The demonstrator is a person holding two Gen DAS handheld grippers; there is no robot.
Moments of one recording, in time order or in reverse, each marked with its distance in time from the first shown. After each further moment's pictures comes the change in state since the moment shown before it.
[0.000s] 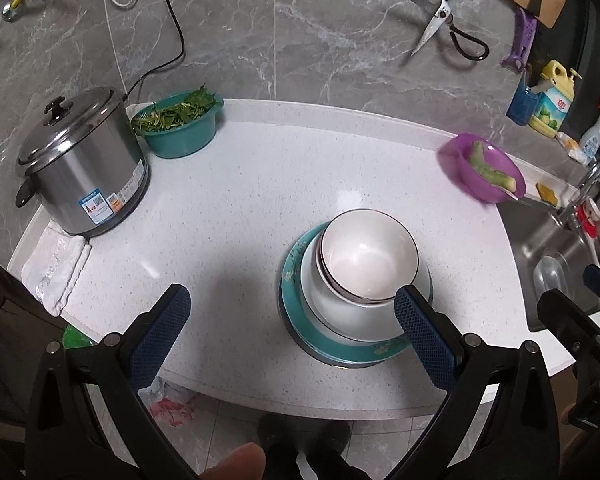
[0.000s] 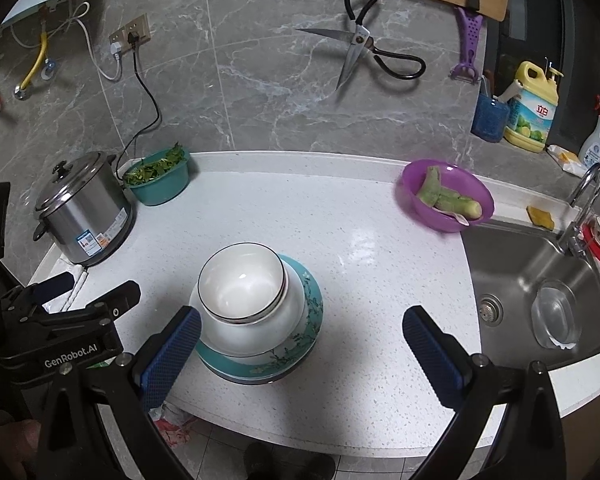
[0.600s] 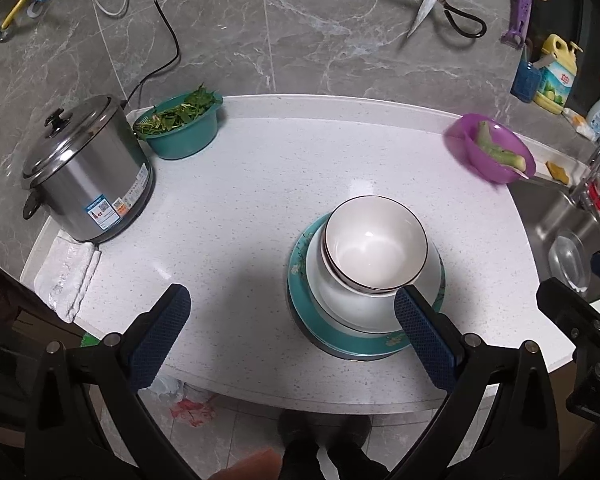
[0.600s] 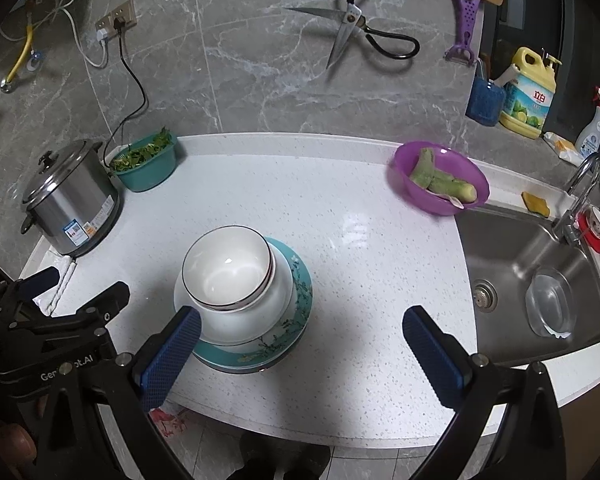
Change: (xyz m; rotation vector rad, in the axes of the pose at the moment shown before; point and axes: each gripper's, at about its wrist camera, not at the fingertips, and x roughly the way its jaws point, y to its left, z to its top) left arm 0.010 -0.013 -0.004 0.068 0.023 0.051; right arm 0.016 -0.007 -0.002 0.007 0.068 -0.029
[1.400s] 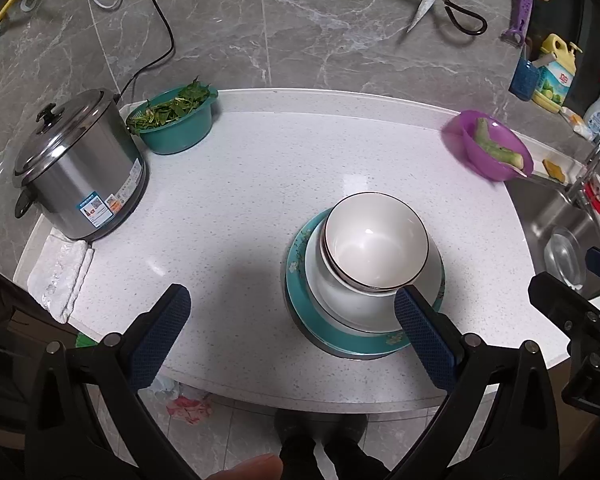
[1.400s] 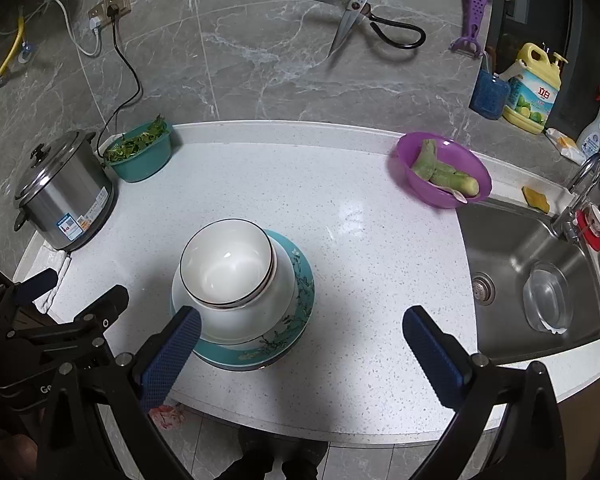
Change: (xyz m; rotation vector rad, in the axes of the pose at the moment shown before) left arm 0.006 -0.003 0.003 -0.018 0.022 -0.009; right arm 0.012 0.004 0.010 -0.010 0.052 -0.011
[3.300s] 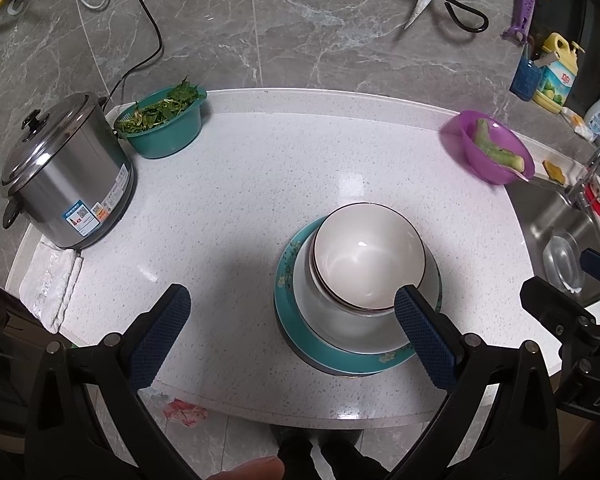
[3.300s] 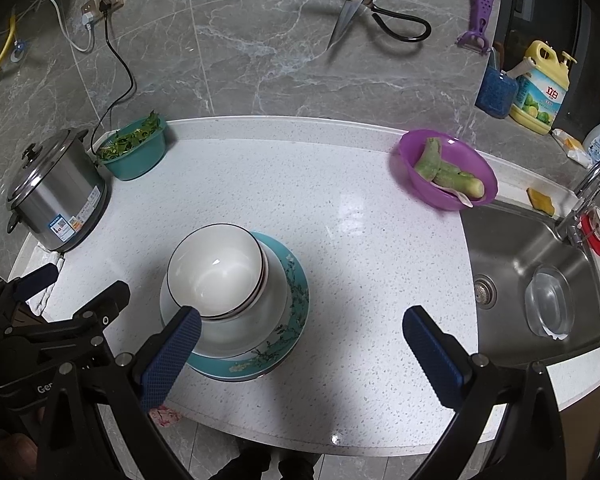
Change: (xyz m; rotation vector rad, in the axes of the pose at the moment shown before) left arm 0.024 -0.022 0.021 -0.016 0.012 -0.001; right arm 0.012 -0.007 0.011 -0.009 0.022 0.001
